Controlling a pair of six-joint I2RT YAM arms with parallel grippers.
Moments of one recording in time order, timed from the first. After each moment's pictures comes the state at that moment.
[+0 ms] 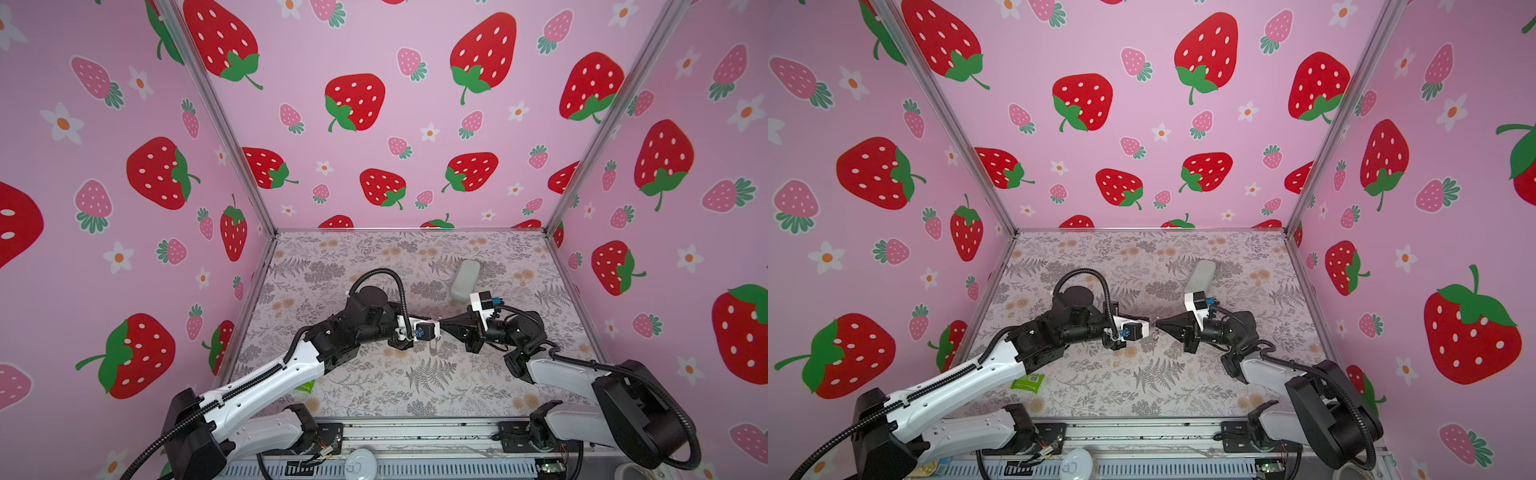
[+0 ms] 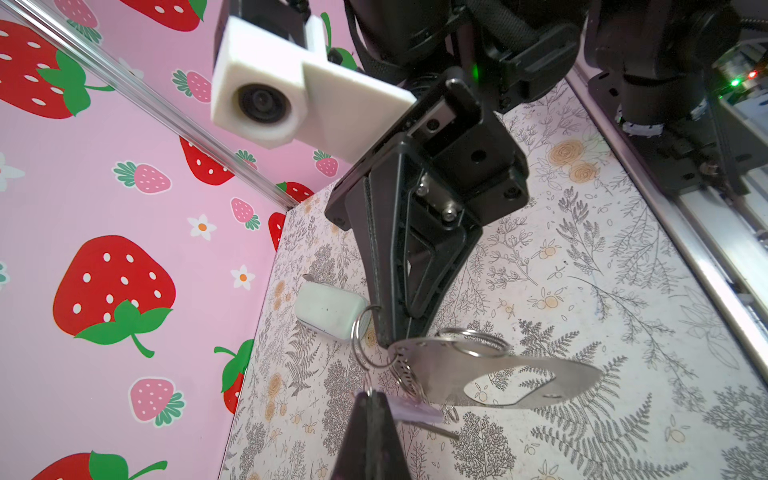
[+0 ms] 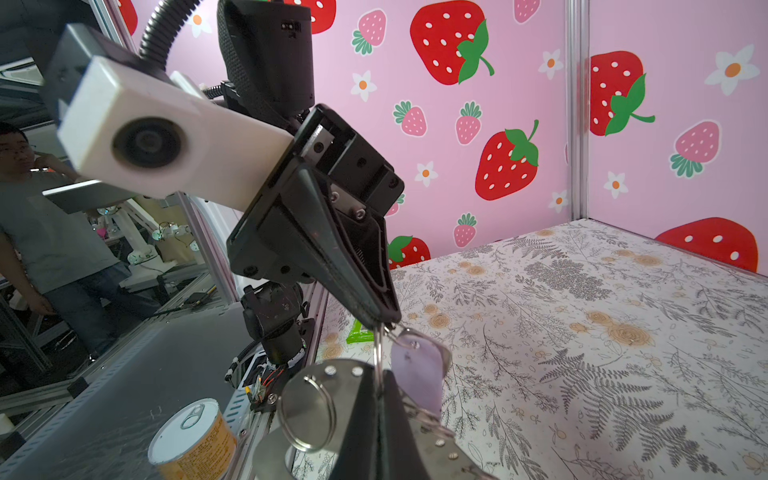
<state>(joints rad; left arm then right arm) -0.84 1.12 0.89 -0.18 0.32 0.90 0.57 1.29 0.32 1.25 -1.00 0.45</state>
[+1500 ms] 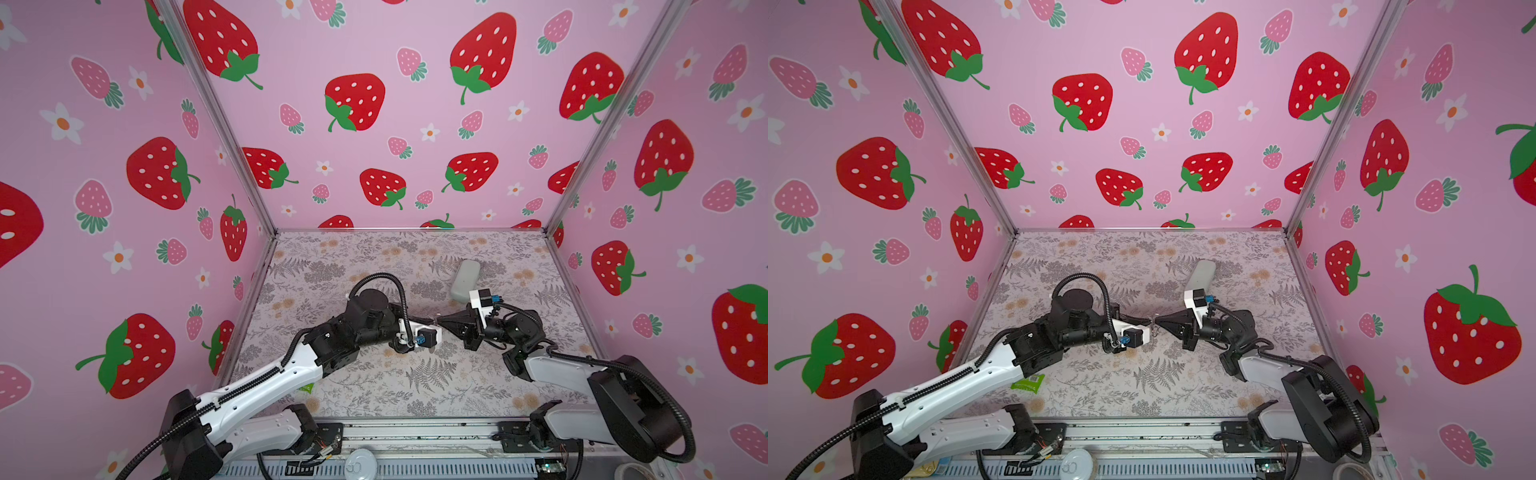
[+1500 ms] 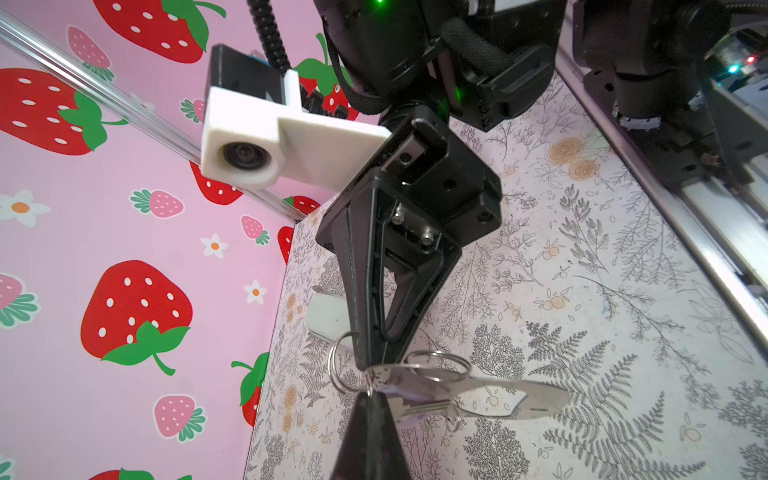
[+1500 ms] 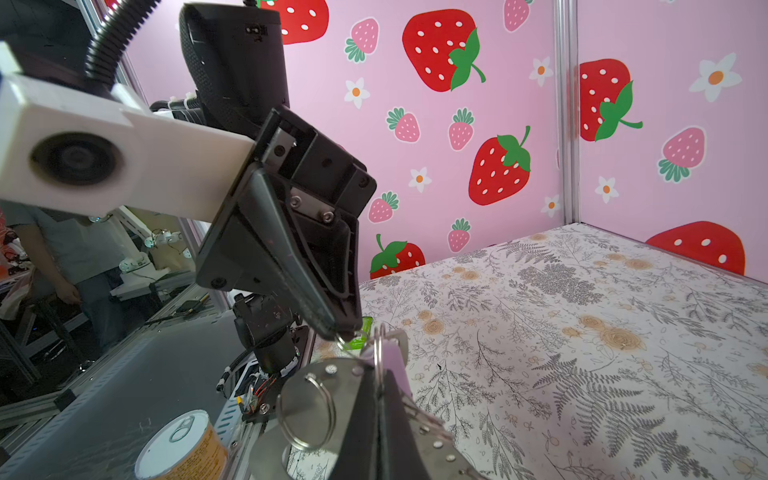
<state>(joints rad) -0.87 1.10 0.89 -0.17 0.30 0.95 0.58 1.31 0.34 1.28 -0.97 0.45</state>
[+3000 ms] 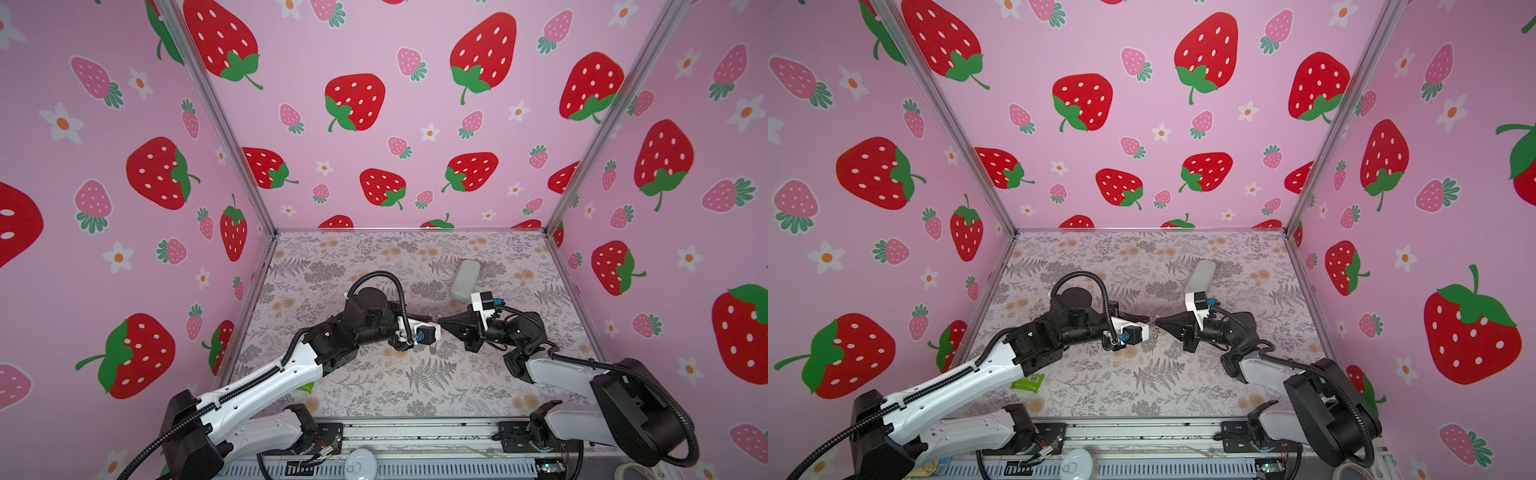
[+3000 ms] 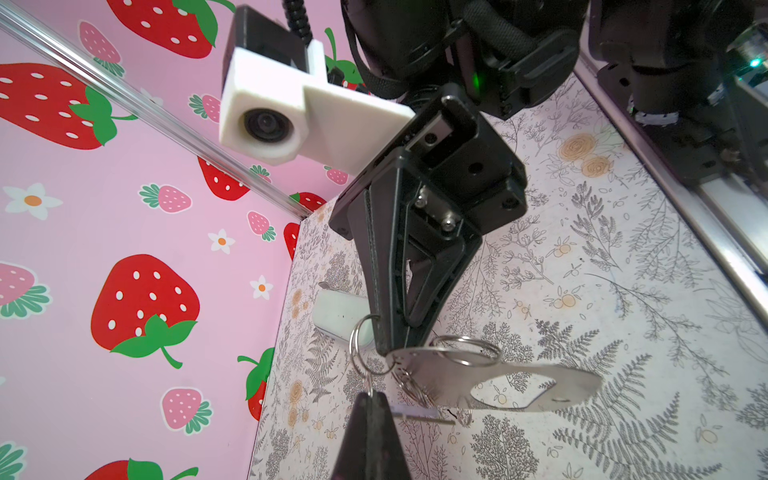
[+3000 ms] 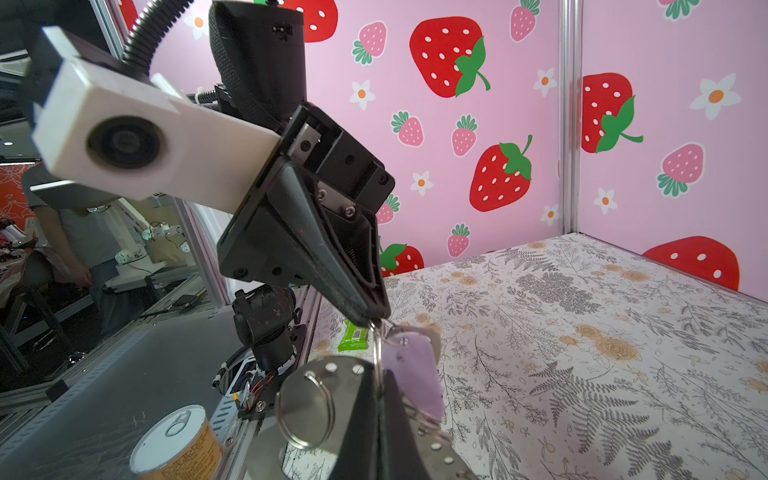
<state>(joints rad) -0.86 1.10 0.89 -0.16 0.30 0.95 0.58 1.30 0.32 1.29 -0.98 0.43</state>
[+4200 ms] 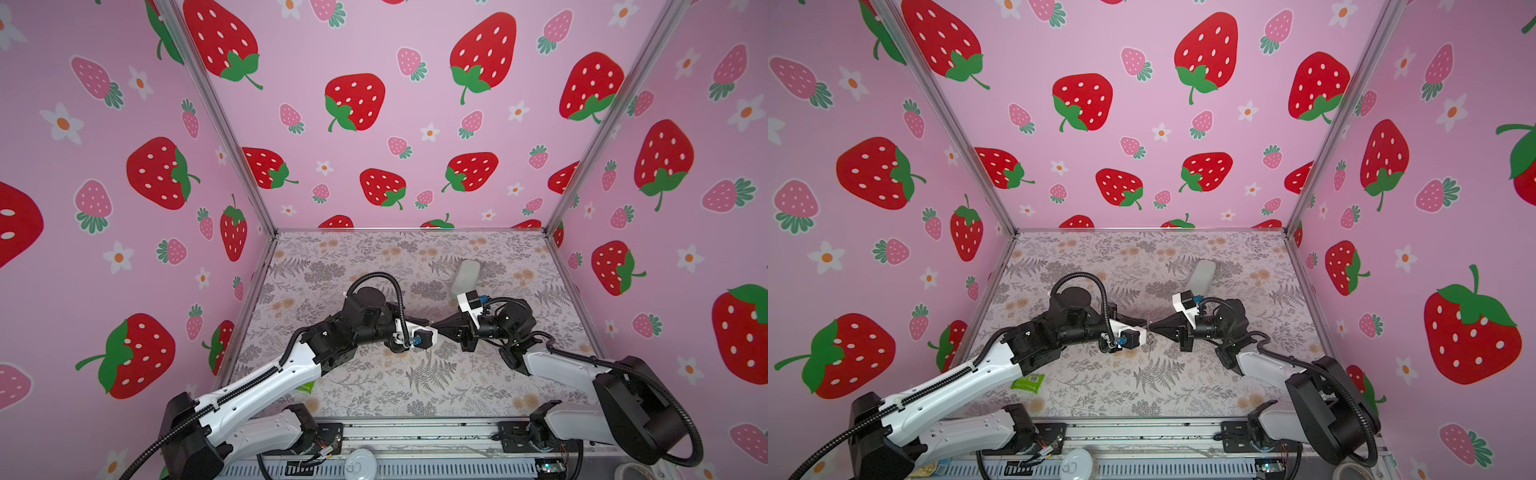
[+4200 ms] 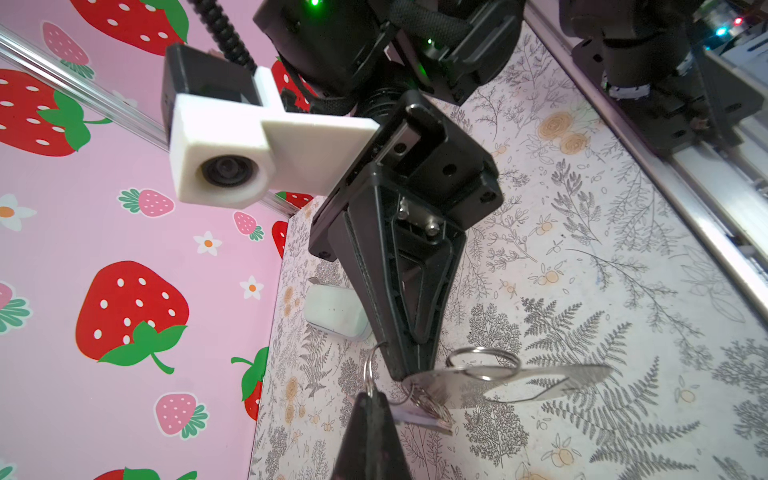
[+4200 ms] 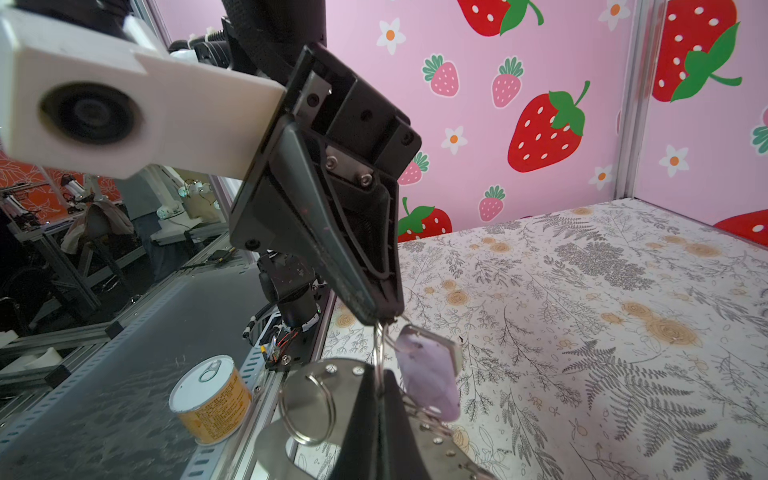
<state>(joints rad) -0.84 1.09 0.89 -0.24 0.34 1.02 0.61 1.30 0.42 0.98 -1.12 0.26</state>
